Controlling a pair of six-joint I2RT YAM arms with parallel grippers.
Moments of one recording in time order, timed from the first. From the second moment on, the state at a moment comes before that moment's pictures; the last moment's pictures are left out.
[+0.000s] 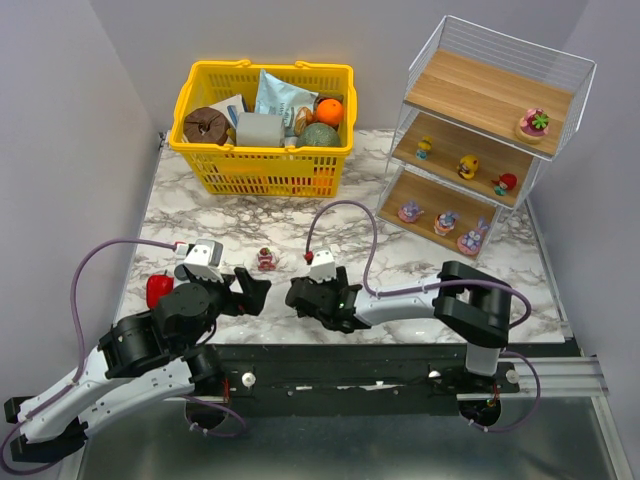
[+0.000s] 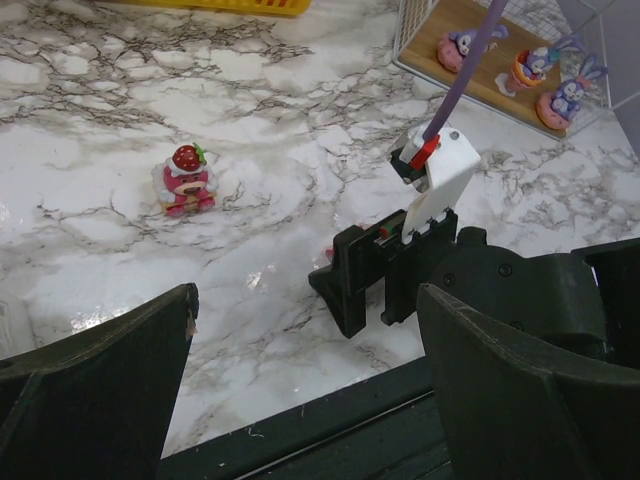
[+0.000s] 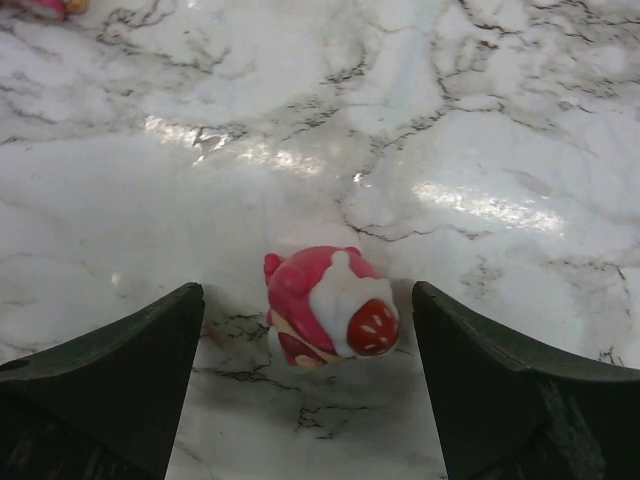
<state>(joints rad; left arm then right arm) -1.06 0.33 0.74 -0.79 -0.55 -0.60 1.26 1.85 1.03 -0.15 0.66 0.77</state>
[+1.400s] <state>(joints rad) -1.06 0.32 0.74 -0.79 -0.55 -0.60 1.30 2.04 1.32 -0.71 0.89 1.43</state>
